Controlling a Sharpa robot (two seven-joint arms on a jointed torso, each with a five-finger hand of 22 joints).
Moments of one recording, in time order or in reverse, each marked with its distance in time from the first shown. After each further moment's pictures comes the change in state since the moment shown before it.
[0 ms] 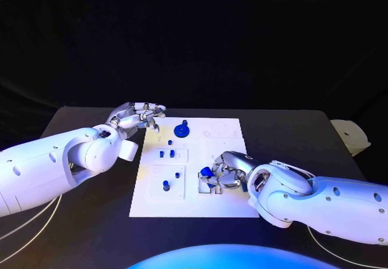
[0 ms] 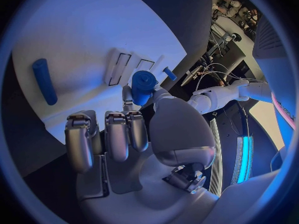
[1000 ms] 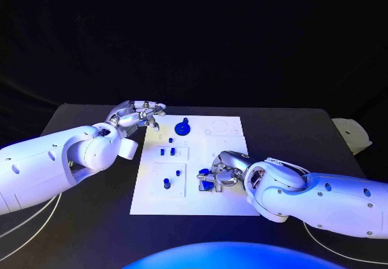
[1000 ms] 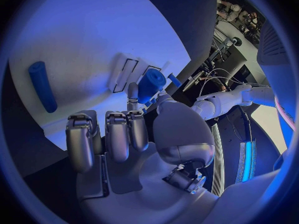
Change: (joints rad) left arm 0.000 -0.004 0.000 0.004 0.000 0.003 -0.003; left_hand 0.000 0.000 0.003 0.003 0.000 0.000 0.000 0.000 0.000 -0.004 0.004 0.000 0.000 0.000 0.000 0.000 0.000 0.000 0.000 0.000 0.000 -0.001; right arm -0.002 0.032 0.000 -0.049 -0.012 0.051 -0.006; right_hand -0.173 0.010 -0.146 0.002 -0.078 0.071 -0.060 0.038 0.024 -0.002 -0.009 -0.004 0.000 0.000 -0.007 0.004 0.000 0.000 0.002 -0.009 0.000 0.001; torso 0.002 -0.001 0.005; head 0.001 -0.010
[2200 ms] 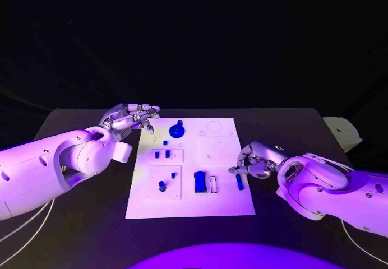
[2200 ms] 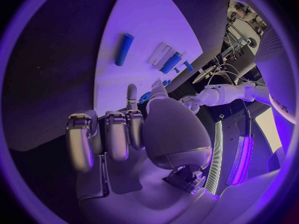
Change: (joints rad) left arm 0.000 -0.002 0.000 -0.001 0.000 0.001 -0.003; left_hand -0.004 0.004 0.000 0.000 0.000 0.000 0.000 0.000 -0.001 0.000 0.000 0.004 0.000 0.000 0.000 0.000 0.001 0.000 0.000 0.000 0.000 -0.001; right arm 0.024 -0.274 0.000 0.102 -0.045 -0.081 0.052; right_hand 0.305 0.031 -0.164 -0.009 0.080 -0.048 0.019 -0.027 -0.017 0.000 0.000 -0.038 0.005 0.000 0.000 -0.004 0.000 0.000 0.000 0.000 0.000 0.000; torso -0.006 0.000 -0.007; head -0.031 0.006
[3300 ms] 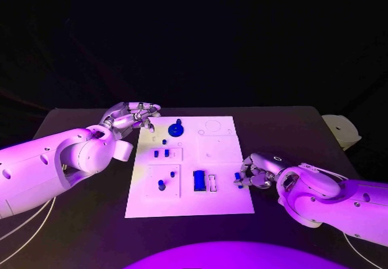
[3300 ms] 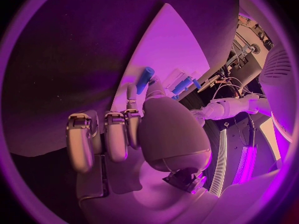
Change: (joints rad) left arm -0.001 0.002 0.000 0.000 0.000 0.001 0.000; left_hand 0.000 0.000 0.000 0.000 0.000 -0.004 -0.004 0.004 0.000 0.000 0.000 0.000 0.001 0.000 0.000 0.000 0.000 0.000 0.000 0.000 -0.003 0.000; right arm -0.082 0.039 -0.004 -0.073 -0.069 0.029 -0.014; right_hand 0.097 -0.002 -0.013 -0.002 -0.004 0.000 0.000 -0.030 -0.014 -0.006 0.011 -0.006 0.003 0.000 0.004 0.000 0.001 0.000 0.000 0.000 0.000 0.001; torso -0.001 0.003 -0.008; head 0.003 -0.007
